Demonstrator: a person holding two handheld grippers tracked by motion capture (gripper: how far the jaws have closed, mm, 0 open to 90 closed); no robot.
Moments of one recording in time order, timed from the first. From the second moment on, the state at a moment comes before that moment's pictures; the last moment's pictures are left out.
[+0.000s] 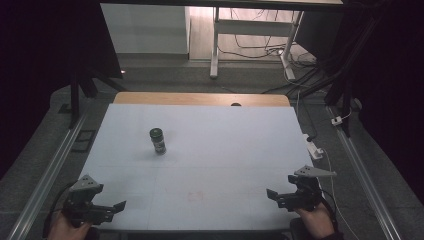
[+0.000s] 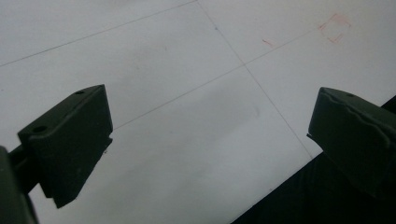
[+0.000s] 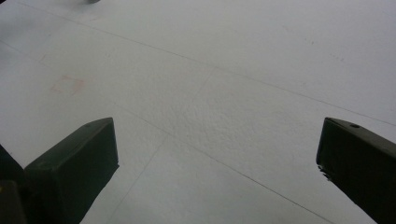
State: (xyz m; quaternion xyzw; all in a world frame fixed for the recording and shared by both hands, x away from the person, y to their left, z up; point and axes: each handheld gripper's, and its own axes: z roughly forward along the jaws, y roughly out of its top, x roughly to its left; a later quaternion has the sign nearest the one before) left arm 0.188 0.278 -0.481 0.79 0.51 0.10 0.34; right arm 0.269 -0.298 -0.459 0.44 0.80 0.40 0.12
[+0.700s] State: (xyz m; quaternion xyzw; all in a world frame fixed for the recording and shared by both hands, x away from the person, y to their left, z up) left arm 0.192 0.276 -0.477 0.78 0.49 0.12 0.36; right arm 0.270 -0.297 -0.460 0.44 0.80 0.39 0.12
